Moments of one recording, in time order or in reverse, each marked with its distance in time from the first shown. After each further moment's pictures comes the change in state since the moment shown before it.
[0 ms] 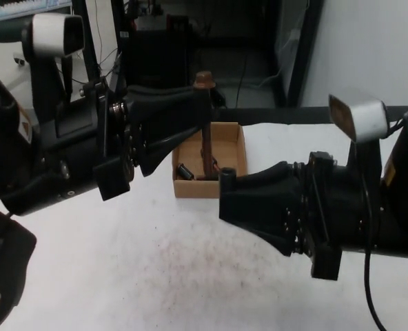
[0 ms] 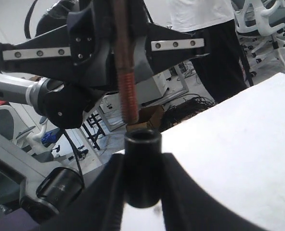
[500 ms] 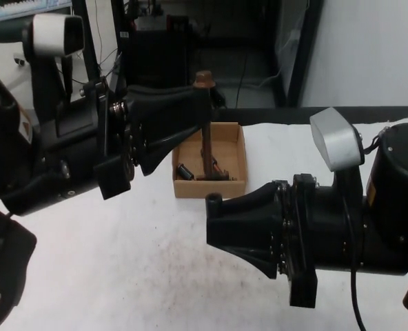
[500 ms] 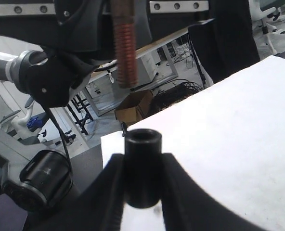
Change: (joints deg) left arm 0.0 0.0 0.0 0.1 -0.2 0.0; right arm 4.3 0.0 0.0 6.4 4.7 -5.7
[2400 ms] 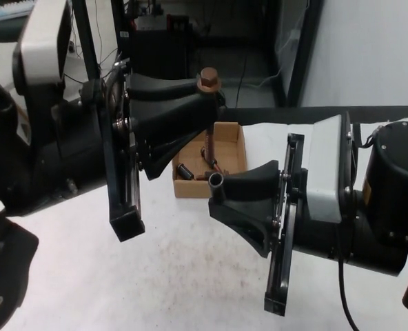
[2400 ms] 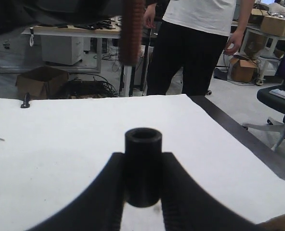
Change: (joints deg) left arm -1.1 0.0 0.0 -2.6 0.1 20.7; right arm 0.4 0.0 -0.7 3.0 12.7 -31.7
